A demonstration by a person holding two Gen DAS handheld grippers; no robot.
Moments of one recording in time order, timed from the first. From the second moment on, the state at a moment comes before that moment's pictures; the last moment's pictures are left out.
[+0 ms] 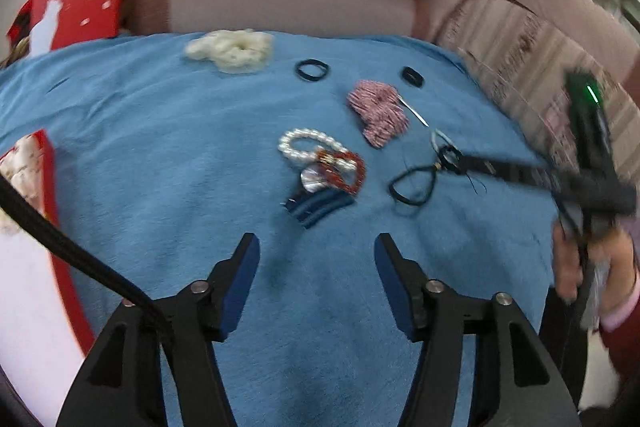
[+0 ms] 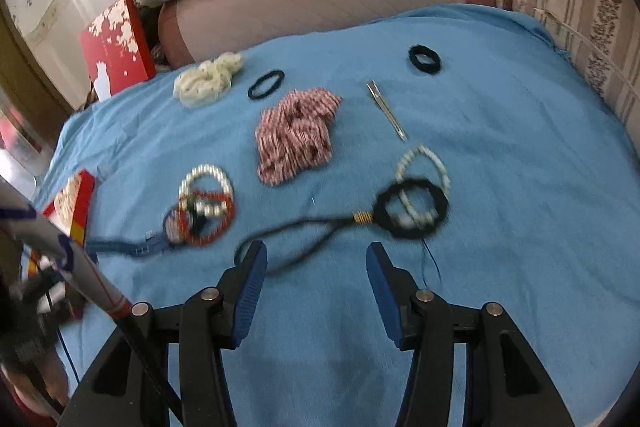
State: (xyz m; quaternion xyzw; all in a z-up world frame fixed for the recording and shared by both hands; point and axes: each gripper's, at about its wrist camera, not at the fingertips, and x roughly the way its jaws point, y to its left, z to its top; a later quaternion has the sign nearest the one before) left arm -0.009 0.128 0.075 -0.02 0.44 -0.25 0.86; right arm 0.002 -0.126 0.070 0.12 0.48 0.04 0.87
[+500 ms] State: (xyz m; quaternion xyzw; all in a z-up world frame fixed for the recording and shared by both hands) left arm 0.042 0.106 0.036 -0.08 0.47 -0.21 0.85; right arm 0.097 -0.115 0.046 0.13 0.49 0.04 0.86
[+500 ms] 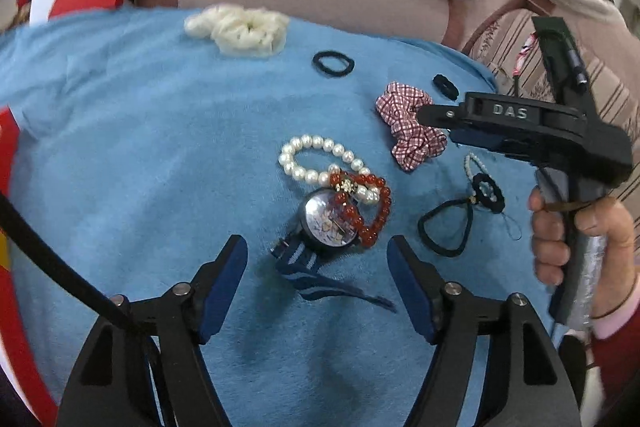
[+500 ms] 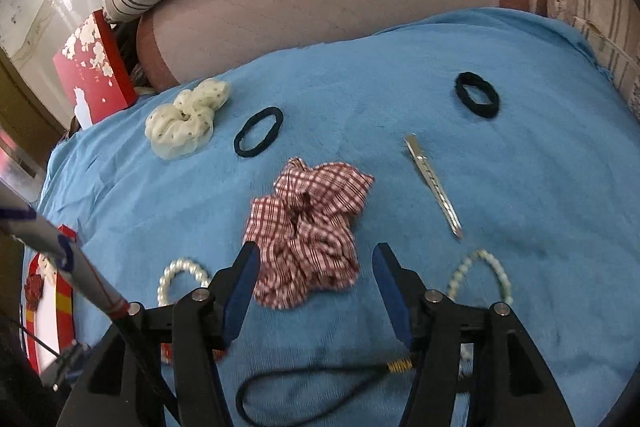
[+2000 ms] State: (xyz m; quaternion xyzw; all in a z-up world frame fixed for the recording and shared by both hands) left arm -0.061 0.452 0.091 -0.26 0.44 0.14 0.85; right arm 0.002 0.241 0.108 -0.04 0.48 0.33 0.81
